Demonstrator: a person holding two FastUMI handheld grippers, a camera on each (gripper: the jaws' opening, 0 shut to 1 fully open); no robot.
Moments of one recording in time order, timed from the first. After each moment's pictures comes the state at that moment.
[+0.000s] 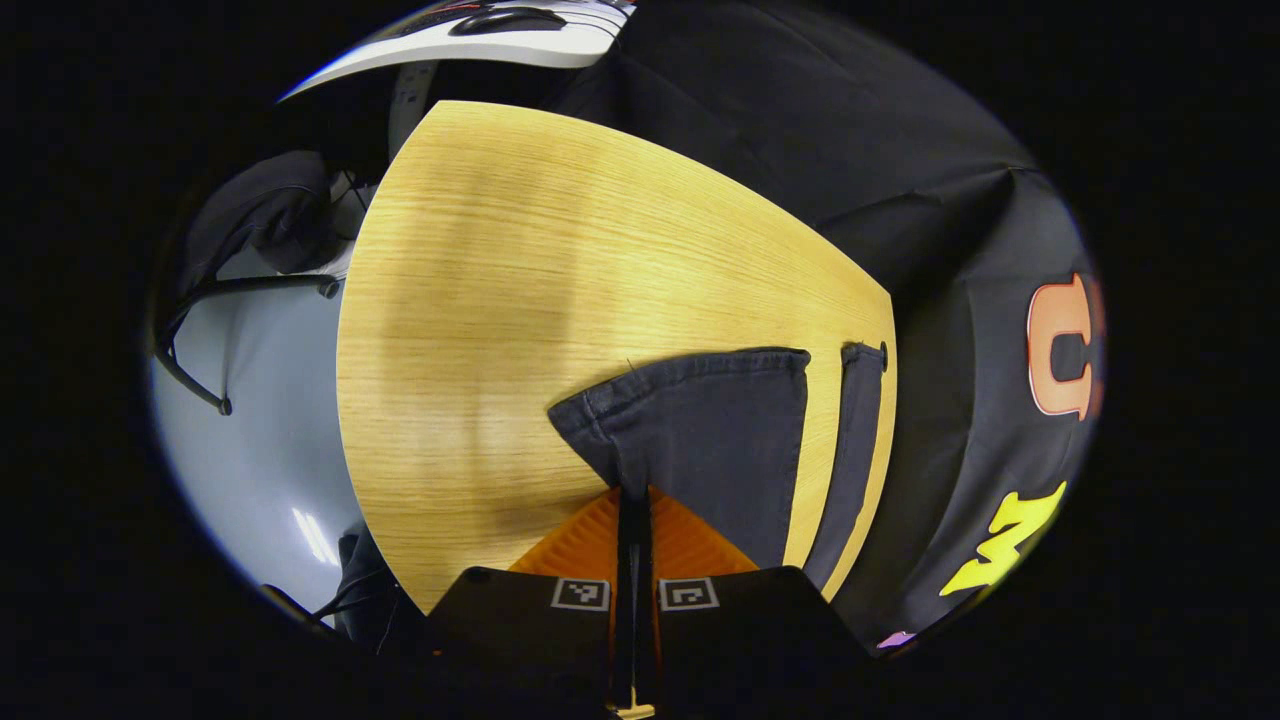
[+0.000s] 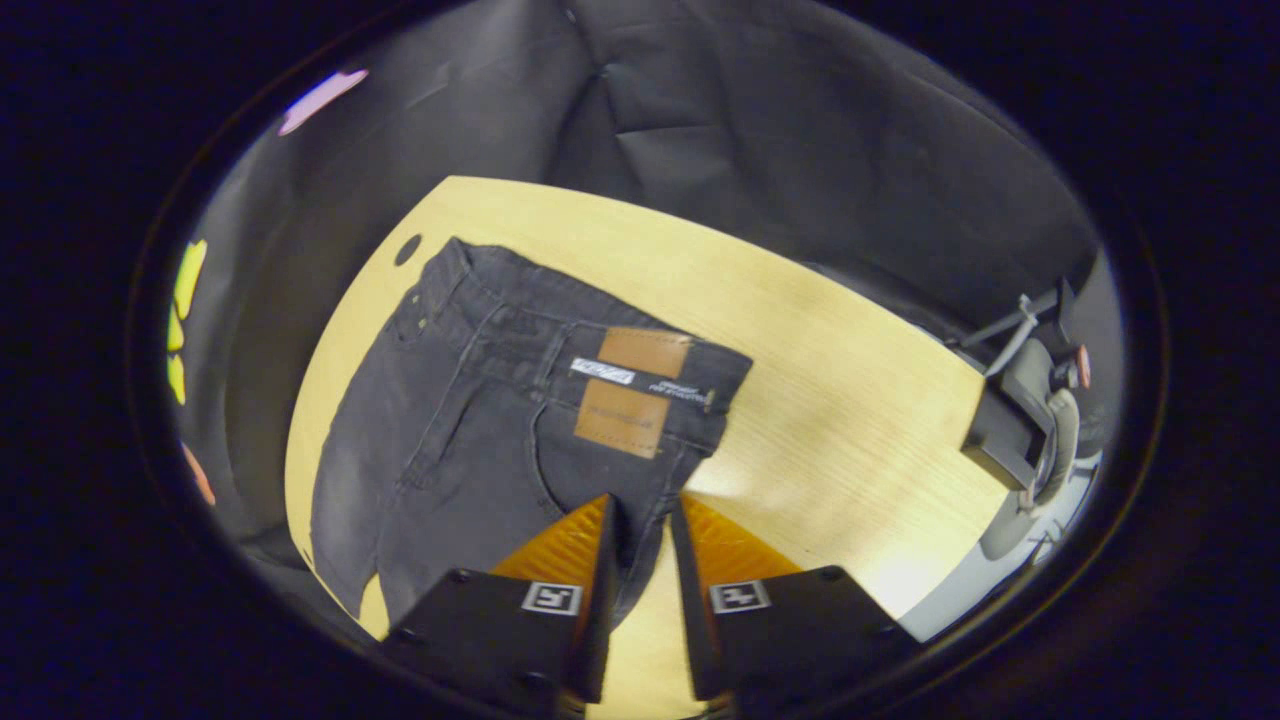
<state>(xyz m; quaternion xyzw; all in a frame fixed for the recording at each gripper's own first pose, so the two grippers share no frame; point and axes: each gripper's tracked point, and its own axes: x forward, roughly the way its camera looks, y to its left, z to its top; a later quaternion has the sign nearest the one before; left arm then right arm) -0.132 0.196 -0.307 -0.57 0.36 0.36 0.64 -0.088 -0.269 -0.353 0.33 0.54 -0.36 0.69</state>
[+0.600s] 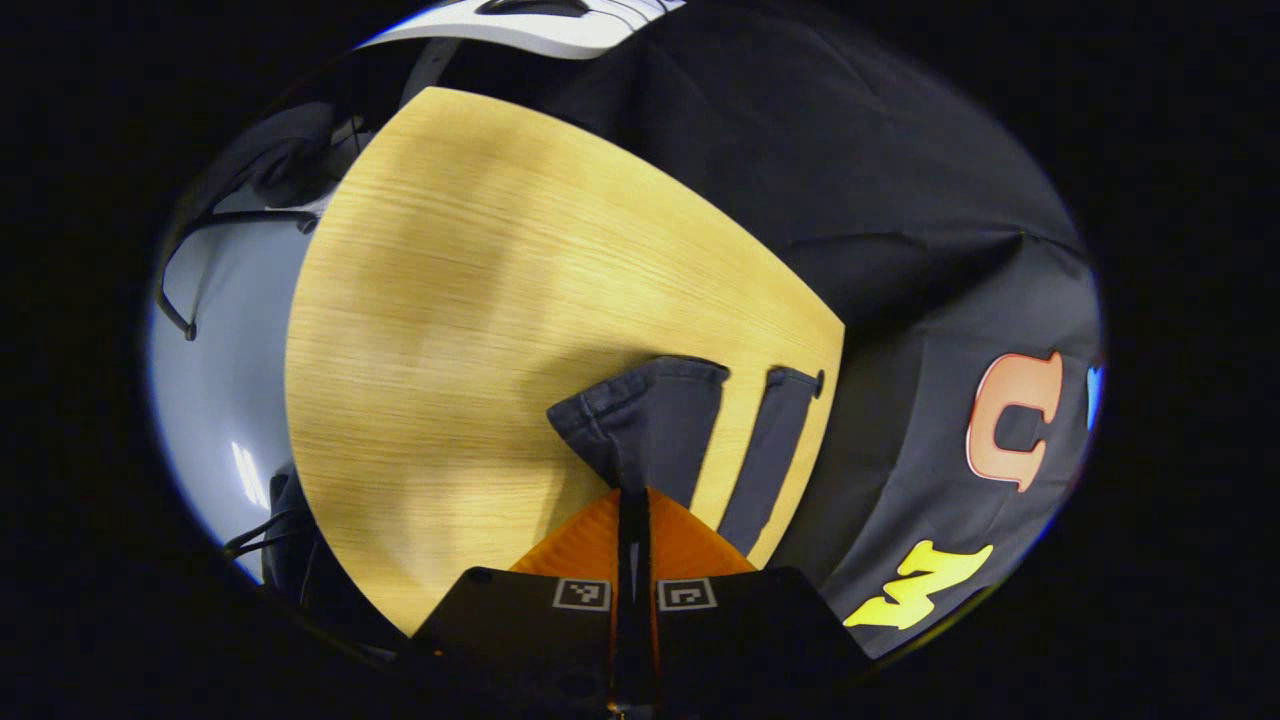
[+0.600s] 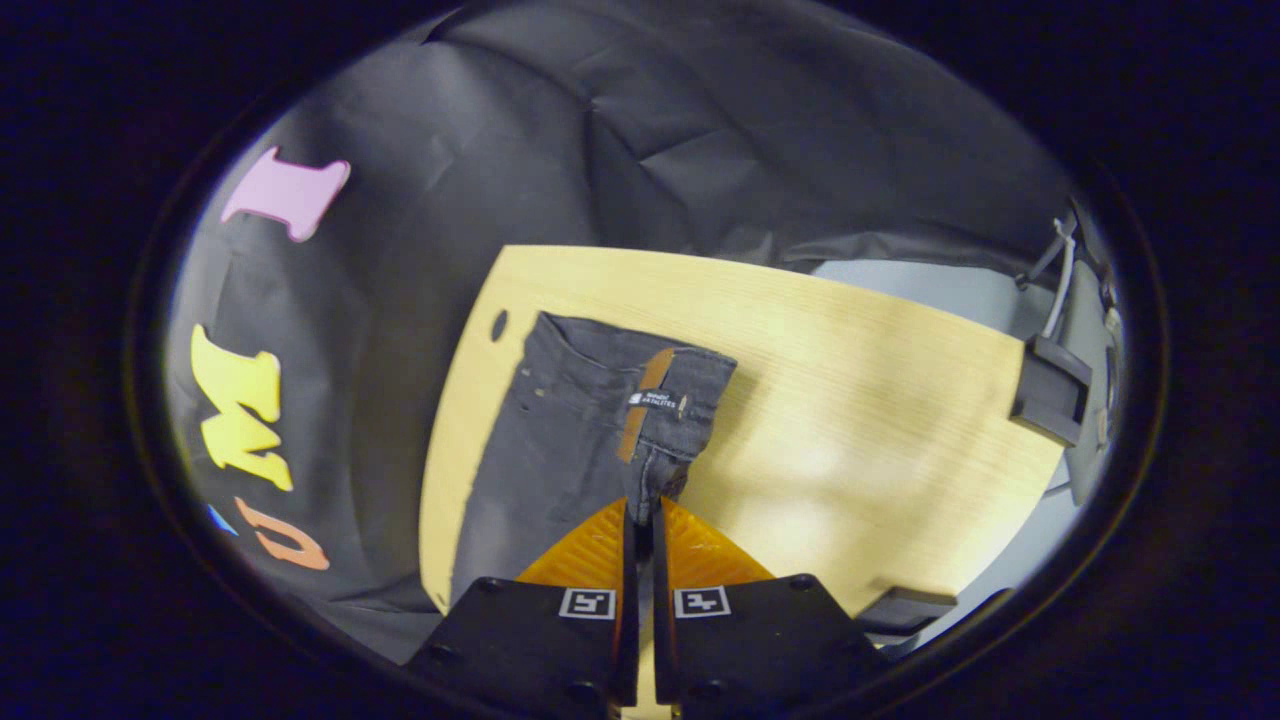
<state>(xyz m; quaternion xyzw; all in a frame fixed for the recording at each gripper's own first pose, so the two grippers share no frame) -0.069 0.201 -0.230 -0.67 0.30 0.32 0.60 -0.026 -0.254 -0.271 0.48 0.42 -0.28 0.71</state>
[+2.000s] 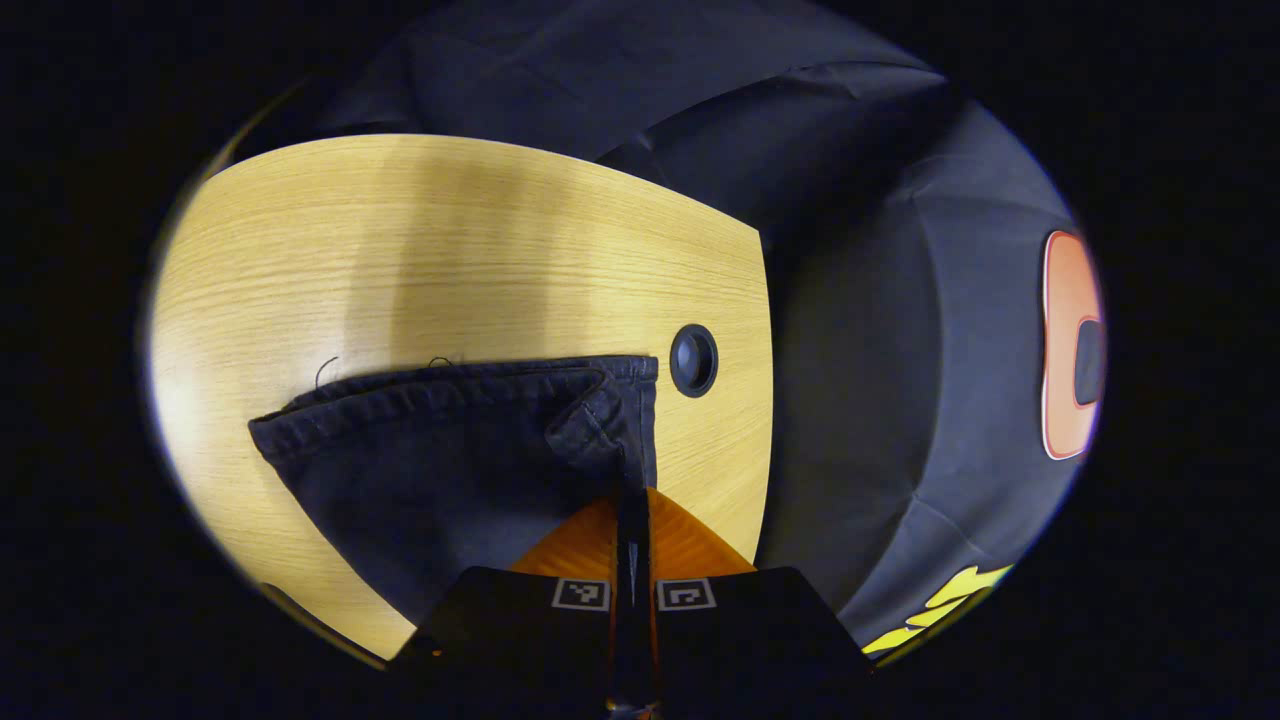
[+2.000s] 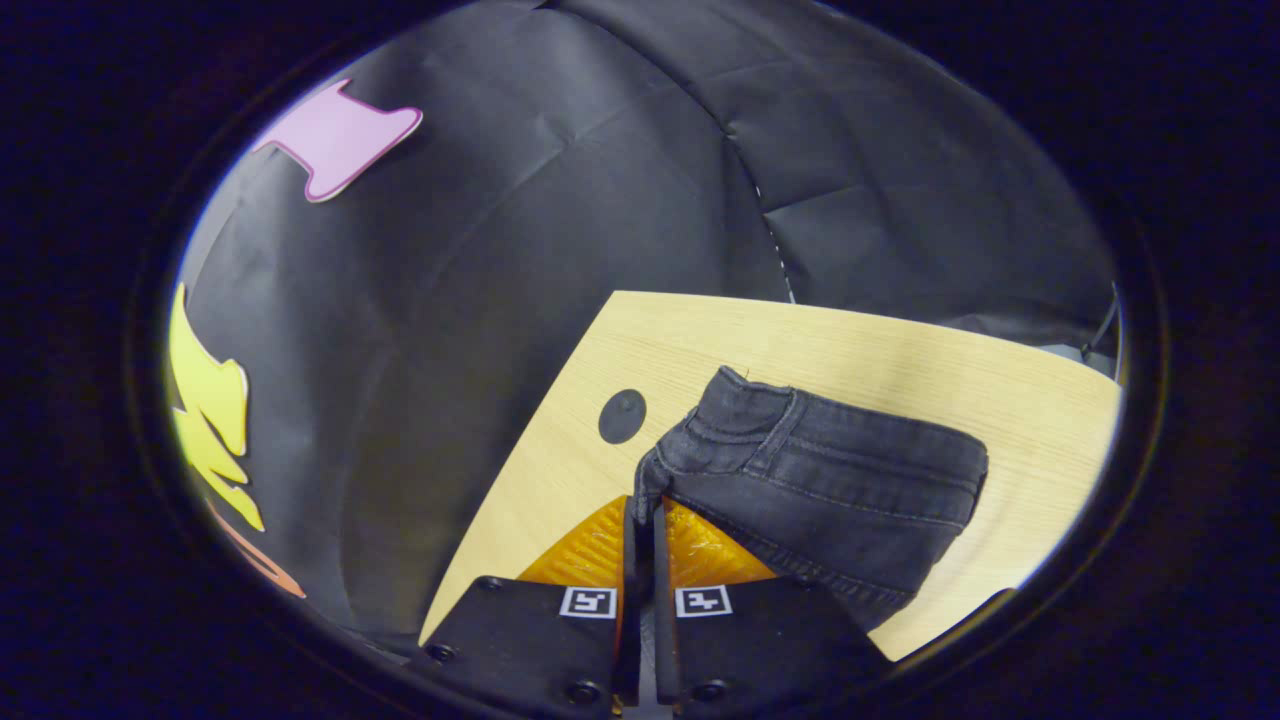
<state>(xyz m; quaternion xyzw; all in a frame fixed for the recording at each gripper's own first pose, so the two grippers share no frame) 0.262 0.198 -0.303 -0.60 0.35 0.26 0.67 0.219 -0.255 -0.348 0.40 0.34 -0.29 0.80</state>
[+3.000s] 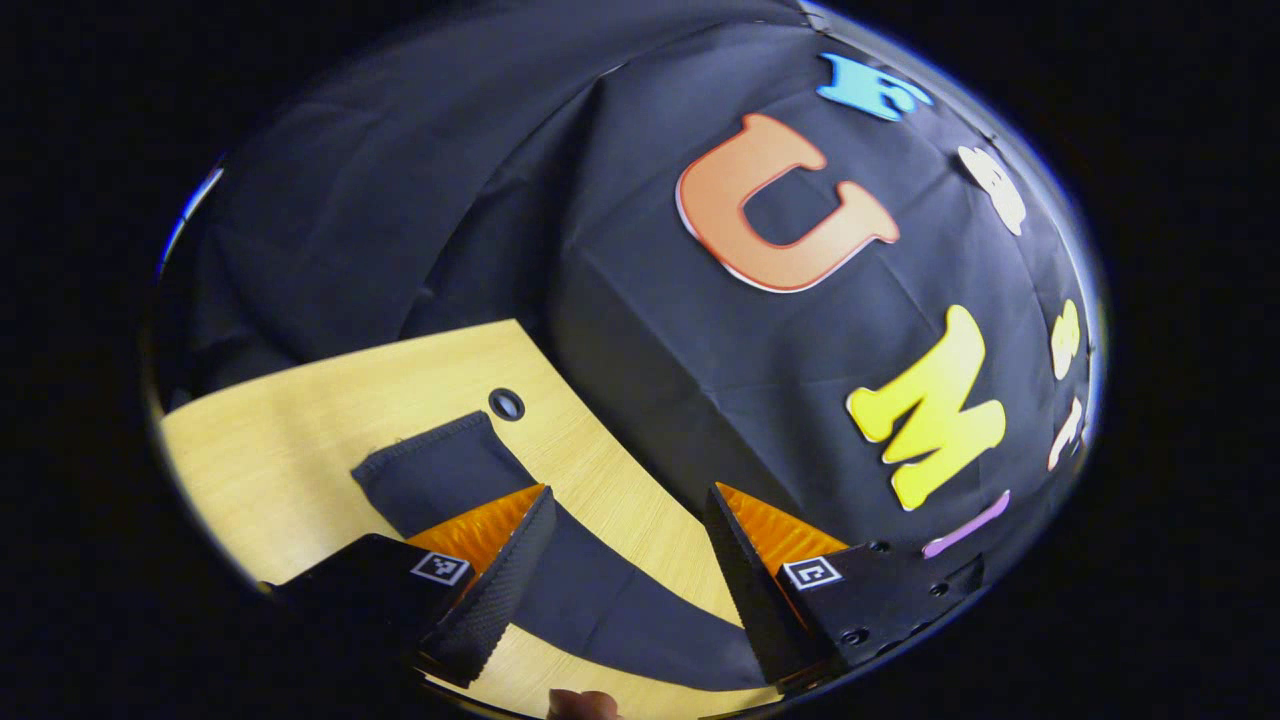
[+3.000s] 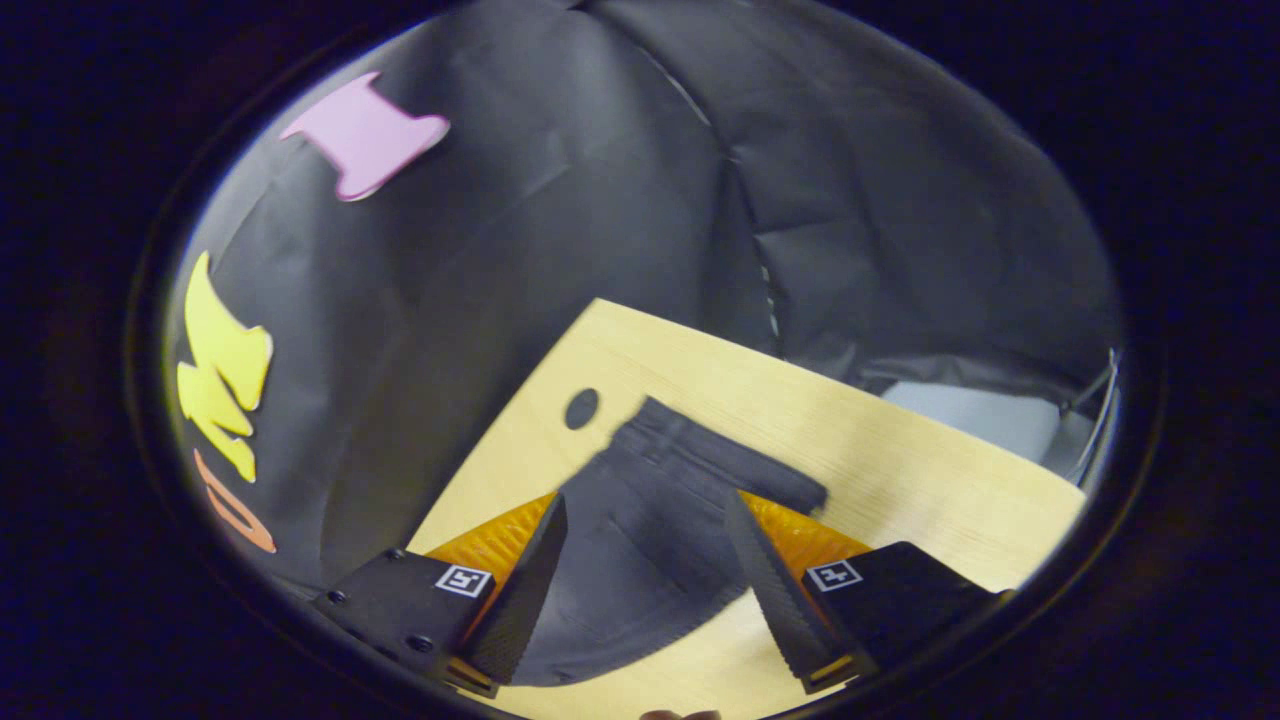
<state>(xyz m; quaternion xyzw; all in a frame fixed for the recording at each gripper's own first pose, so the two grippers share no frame) 0.168 0.173 -0.071 -0.36 0.20 0.08 0.91 0.121 -0.298 -0.315 0.37 0.38 -0.28 0.80</state>
